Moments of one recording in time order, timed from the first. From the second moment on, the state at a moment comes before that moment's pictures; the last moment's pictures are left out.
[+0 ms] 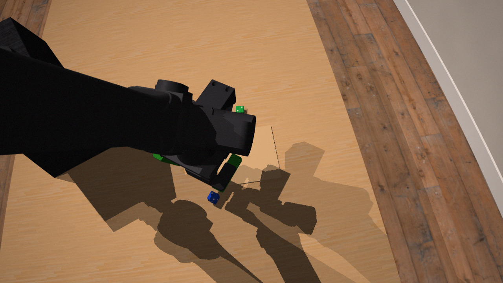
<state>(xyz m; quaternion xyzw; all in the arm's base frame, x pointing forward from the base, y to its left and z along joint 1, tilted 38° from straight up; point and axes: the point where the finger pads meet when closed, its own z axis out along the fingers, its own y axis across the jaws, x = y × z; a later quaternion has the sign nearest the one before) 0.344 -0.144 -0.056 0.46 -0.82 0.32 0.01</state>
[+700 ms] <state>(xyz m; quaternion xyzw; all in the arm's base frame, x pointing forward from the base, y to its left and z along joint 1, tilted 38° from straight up) 0.346 -0.149 -0.062 0.34 -0.88 0.32 -0.03</state>
